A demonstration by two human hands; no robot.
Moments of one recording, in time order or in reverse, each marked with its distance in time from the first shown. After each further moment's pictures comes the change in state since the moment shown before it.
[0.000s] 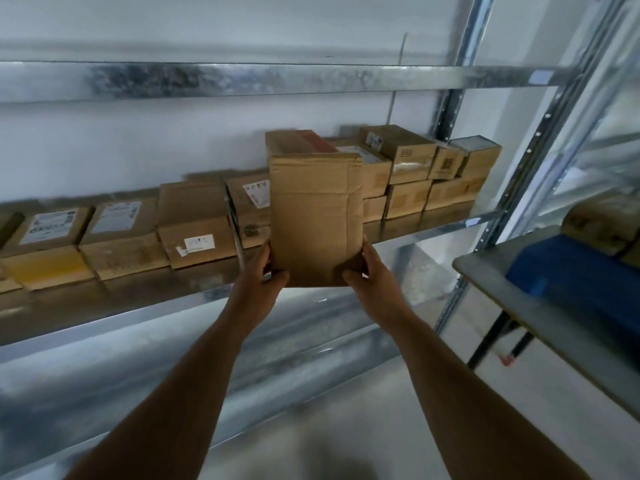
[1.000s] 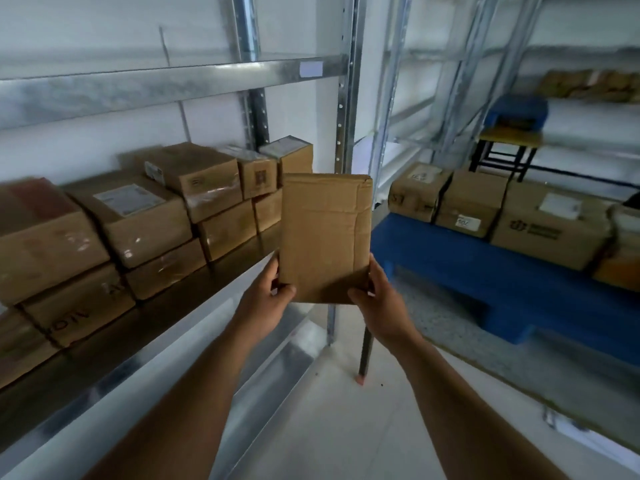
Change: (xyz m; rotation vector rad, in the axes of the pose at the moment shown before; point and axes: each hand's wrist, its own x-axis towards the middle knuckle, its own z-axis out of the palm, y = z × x) left_hand 0.142 0.070 0.305 0.032 -0.530 0.104; right_hand 0.014 0.153 -0.242 -0.011 0.433 0.400
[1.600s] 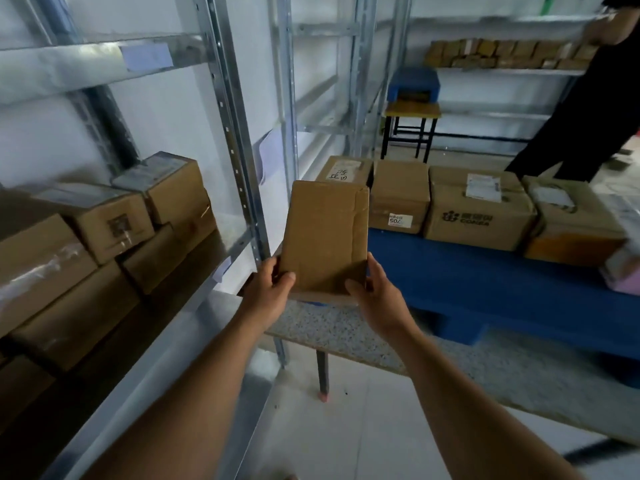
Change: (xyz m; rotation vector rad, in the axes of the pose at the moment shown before) left_hand 0.191 0.026 0.131 0.011 -0.246 0.014; right_hand 0.122 0.074 -0.093 -0.069 0.286 0.206
